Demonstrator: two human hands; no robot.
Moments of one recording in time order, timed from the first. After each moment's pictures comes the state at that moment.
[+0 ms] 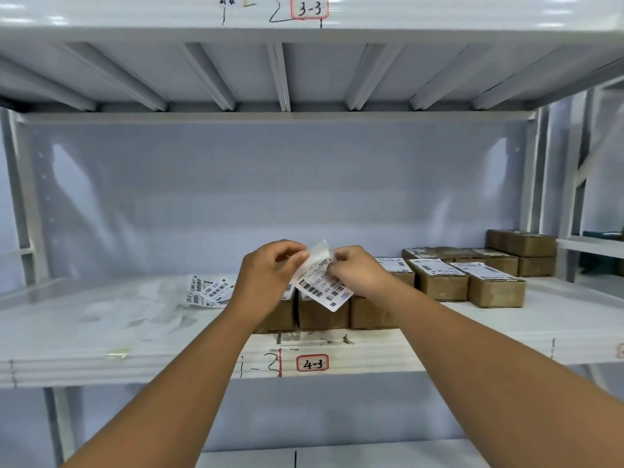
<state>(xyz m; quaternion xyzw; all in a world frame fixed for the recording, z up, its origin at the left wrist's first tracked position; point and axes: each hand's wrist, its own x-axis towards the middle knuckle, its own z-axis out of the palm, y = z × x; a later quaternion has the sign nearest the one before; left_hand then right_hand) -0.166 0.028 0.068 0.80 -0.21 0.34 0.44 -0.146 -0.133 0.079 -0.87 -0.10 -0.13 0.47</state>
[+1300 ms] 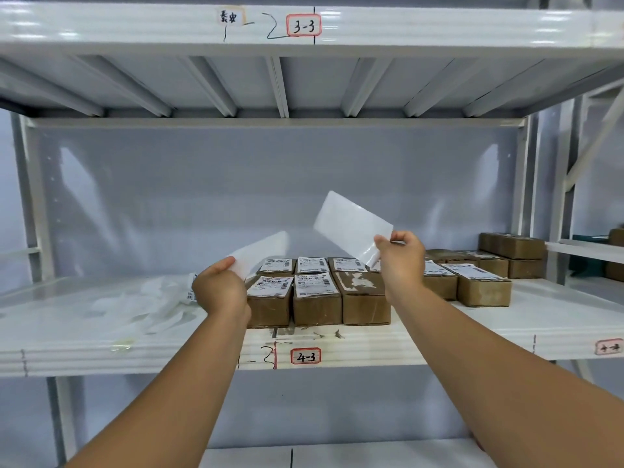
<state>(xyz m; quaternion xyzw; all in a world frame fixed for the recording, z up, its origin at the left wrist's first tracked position) -0.150 0.044 0.056 0.45 0.16 0.36 0.80 -0.172 -0.167 0.083 -0.63 0.06 -0.36 0.69</state>
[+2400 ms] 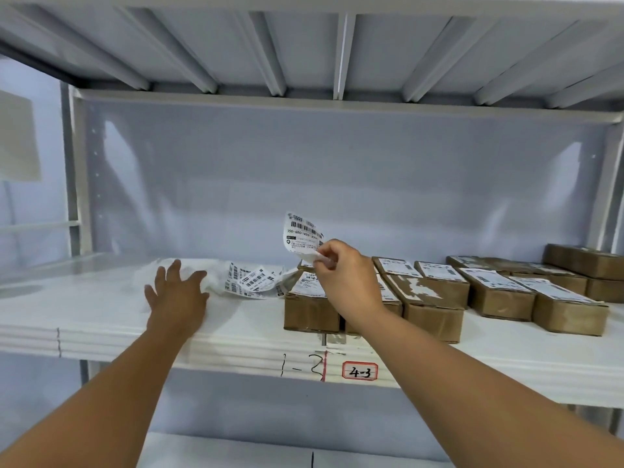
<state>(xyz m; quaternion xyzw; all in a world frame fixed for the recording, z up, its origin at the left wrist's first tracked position) -0.085 0.219 -0.017 0.93 0.15 0.32 0.13 -0.138 -0.040 0.055 -0.86 -0.15 -0.31 0.37</state>
